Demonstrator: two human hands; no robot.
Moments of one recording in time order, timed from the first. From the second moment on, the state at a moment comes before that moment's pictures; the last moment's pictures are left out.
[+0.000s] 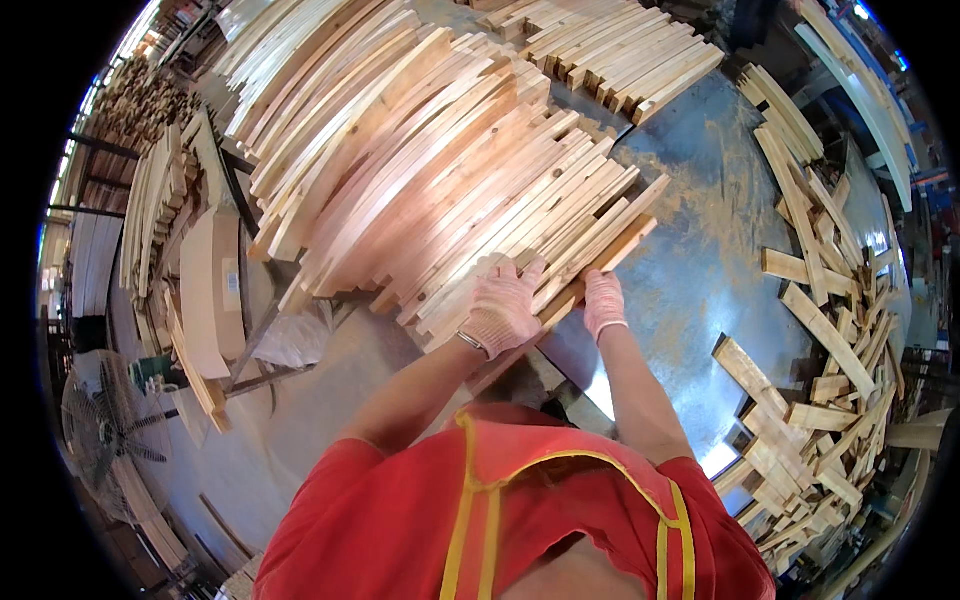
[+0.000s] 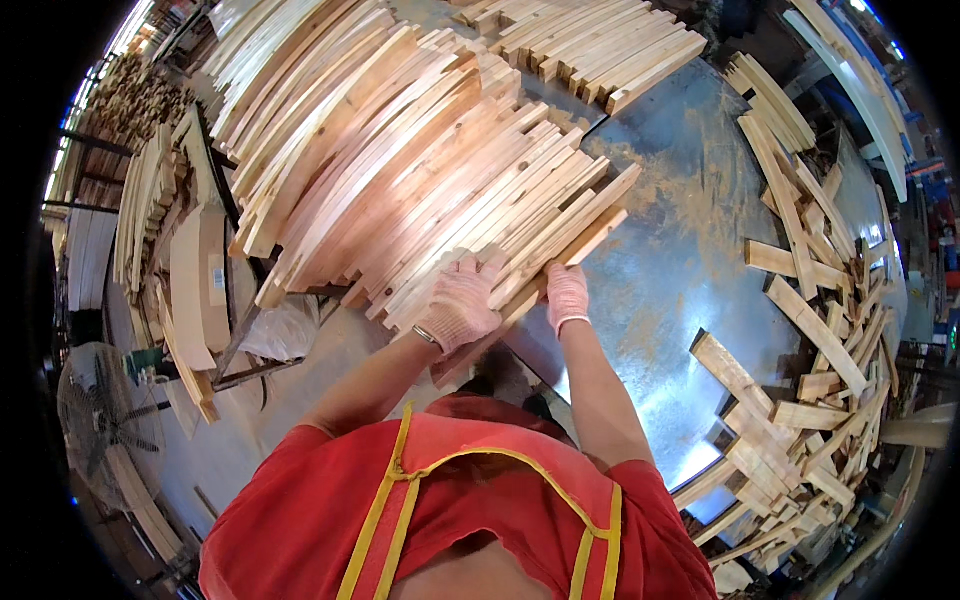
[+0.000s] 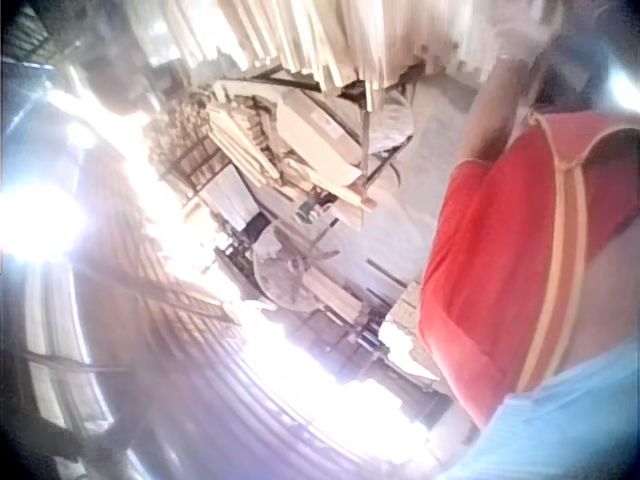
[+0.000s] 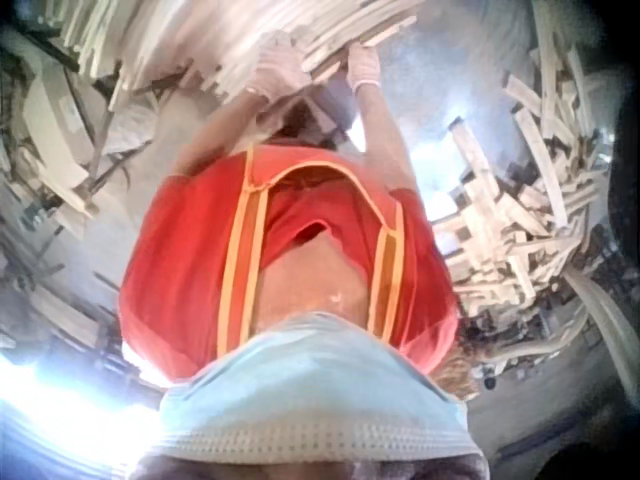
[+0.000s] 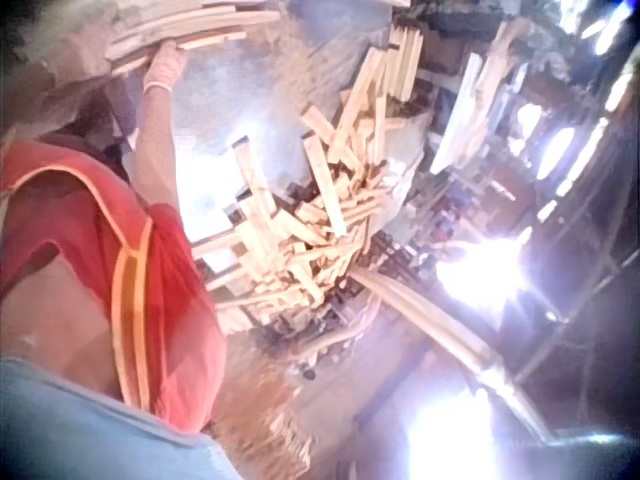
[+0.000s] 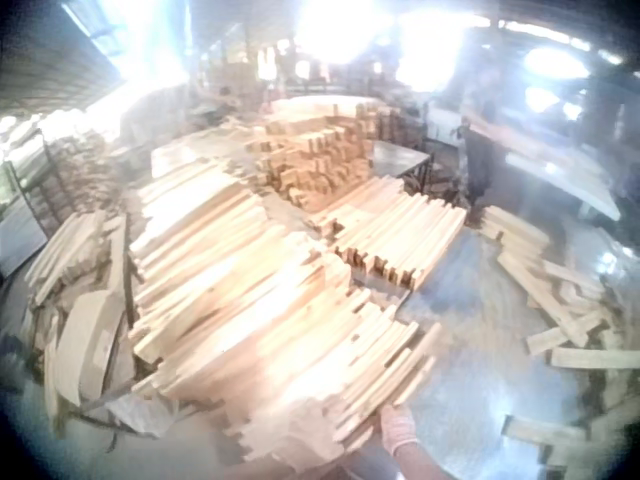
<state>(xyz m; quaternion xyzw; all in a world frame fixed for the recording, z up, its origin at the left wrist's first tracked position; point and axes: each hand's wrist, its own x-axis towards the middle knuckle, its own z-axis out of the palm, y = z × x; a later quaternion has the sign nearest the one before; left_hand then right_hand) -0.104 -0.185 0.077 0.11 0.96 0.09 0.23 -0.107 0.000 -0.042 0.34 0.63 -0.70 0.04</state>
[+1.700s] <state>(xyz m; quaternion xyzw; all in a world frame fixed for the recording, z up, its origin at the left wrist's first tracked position) 0.018 0.301 0.033 0.53 0.76 0.11 0.37 0.492 0.588 -0.056 0.77 0.28 -0.51 -0.25</state>
